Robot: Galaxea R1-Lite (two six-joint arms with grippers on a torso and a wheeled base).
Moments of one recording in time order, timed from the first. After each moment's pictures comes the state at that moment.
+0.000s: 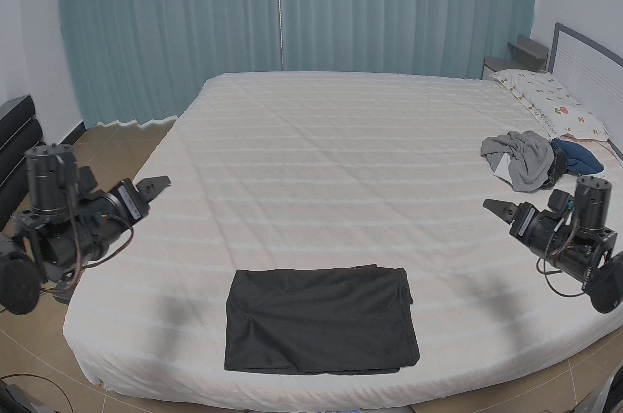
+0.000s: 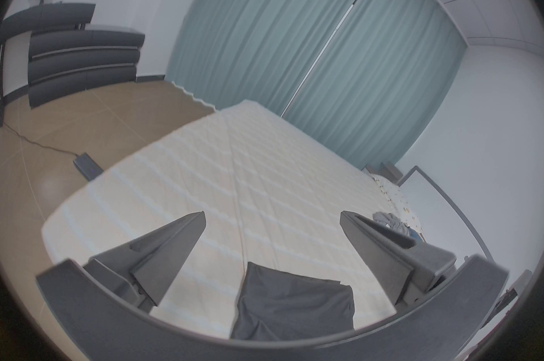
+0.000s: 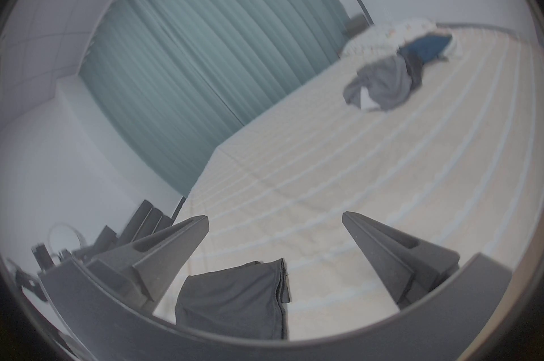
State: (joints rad) left arm -0.22 1.42 -0.58 -0.53 0.14 -0.60; right arm 0.14 1.61 -0.35 -1.01 0.05 0.53
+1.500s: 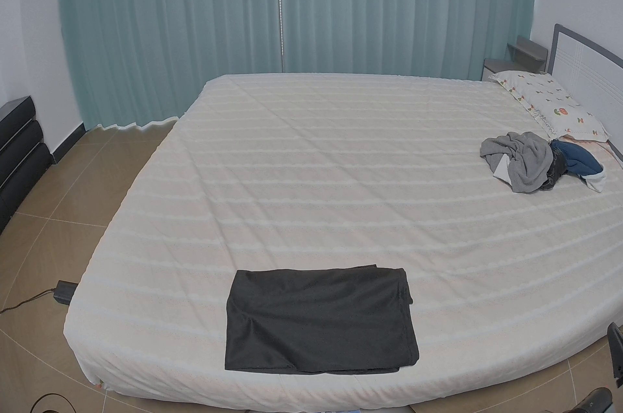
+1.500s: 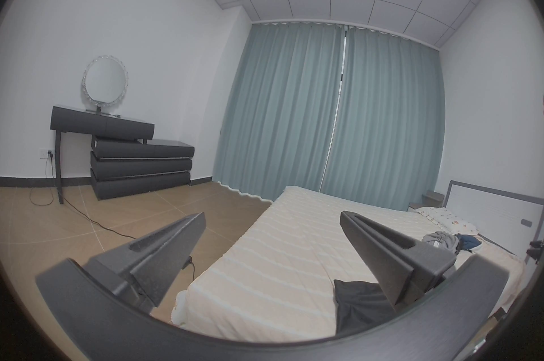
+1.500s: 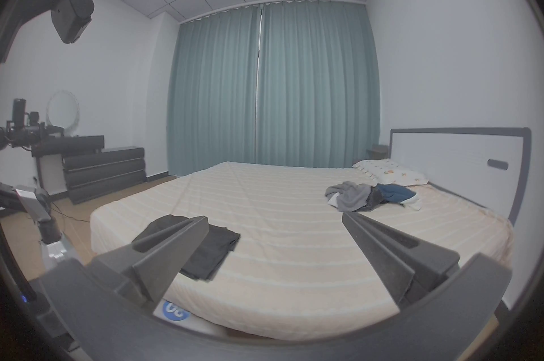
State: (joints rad) left arm -0.04 0.15 -0.51 0.28 0.37 -0.20; right arm 0.09 0.11 -0.33 0.18 0.00 -0.09
